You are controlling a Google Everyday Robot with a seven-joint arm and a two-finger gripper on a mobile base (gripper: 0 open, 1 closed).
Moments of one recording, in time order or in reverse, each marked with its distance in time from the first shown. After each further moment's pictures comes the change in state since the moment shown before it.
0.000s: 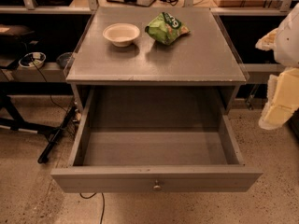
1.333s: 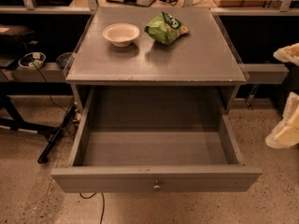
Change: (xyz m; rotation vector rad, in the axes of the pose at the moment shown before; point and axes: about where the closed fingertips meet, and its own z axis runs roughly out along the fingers) arm 0.014 0.027 -0.008 0.066 -0.185 0.096
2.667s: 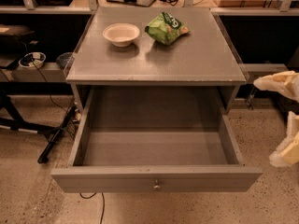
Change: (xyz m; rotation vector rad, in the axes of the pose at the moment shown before) arm 0.012 0.032 0.032 -0.286 -0.232 0.023
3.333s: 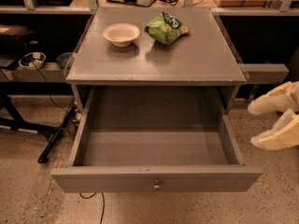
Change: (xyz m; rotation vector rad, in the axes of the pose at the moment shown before) arm 0.002 0.003 0.002 0.032 0.001 0.015
